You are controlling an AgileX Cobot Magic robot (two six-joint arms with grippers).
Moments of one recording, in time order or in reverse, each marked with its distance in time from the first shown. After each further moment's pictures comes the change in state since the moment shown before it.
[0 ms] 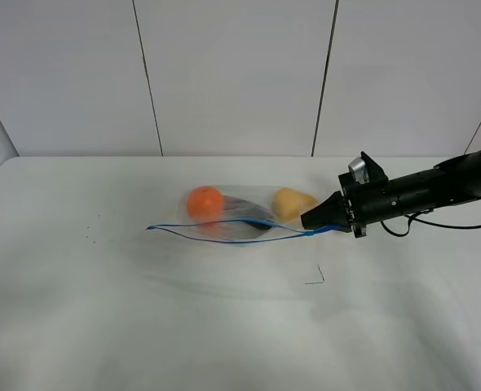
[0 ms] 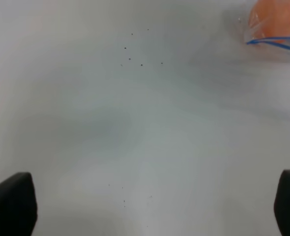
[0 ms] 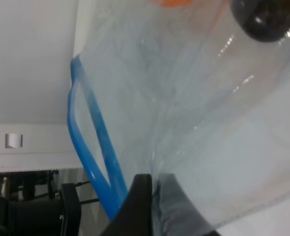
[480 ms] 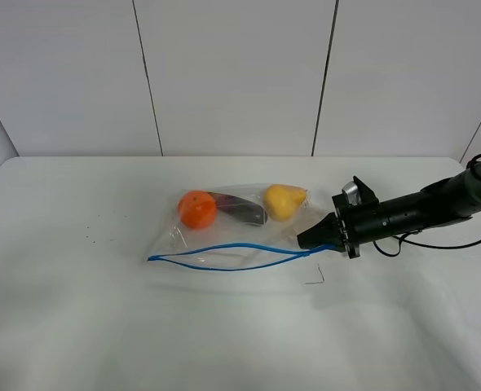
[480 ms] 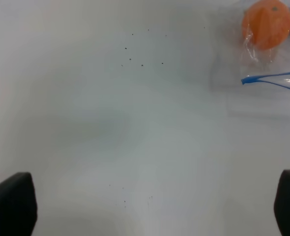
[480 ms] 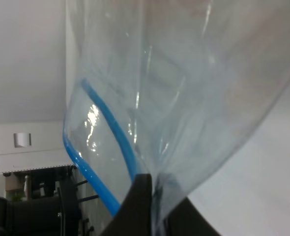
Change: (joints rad) left arm 0.000 0.000 0.000 0.002 -0.002 0.000; right arm 0.000 0.128 -0.001 0.025 -0.001 -0.034
